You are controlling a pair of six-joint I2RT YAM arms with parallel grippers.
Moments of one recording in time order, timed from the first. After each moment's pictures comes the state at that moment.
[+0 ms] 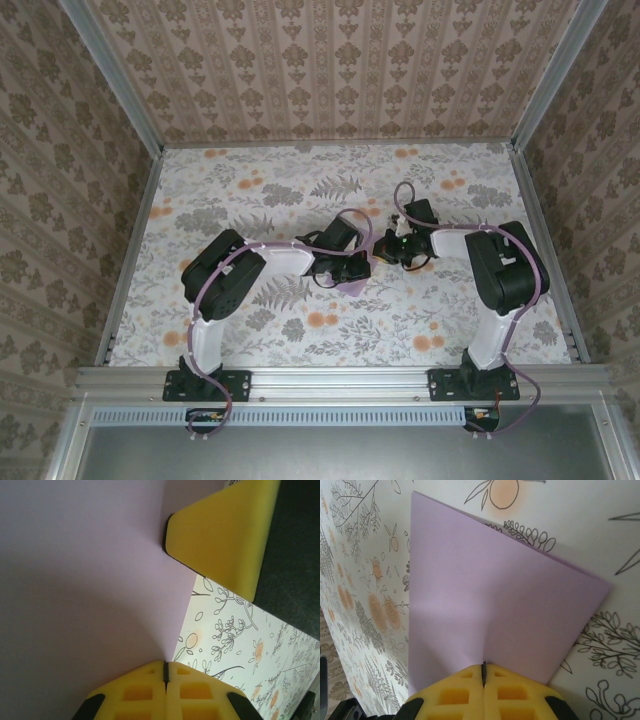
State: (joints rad) left arm -0.88 2.00 1.14 -0.07 0.39 -0.87; right arm 0.24 1.84 0.89 -0.09 -0.58 0.67
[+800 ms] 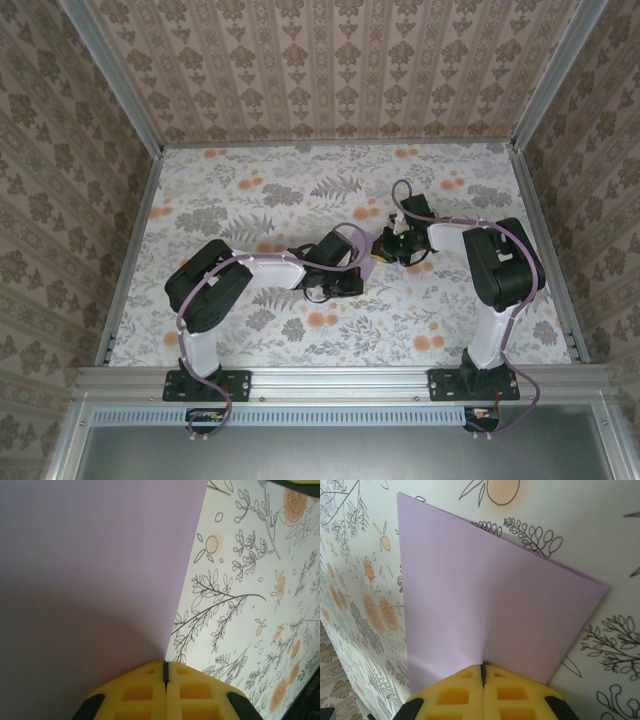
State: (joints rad) left arm -0.93 1.87 0.98 -0.09 0.39 -0.83; right arm 0.24 1.87 0.97 -0.21 -0.57 0.67
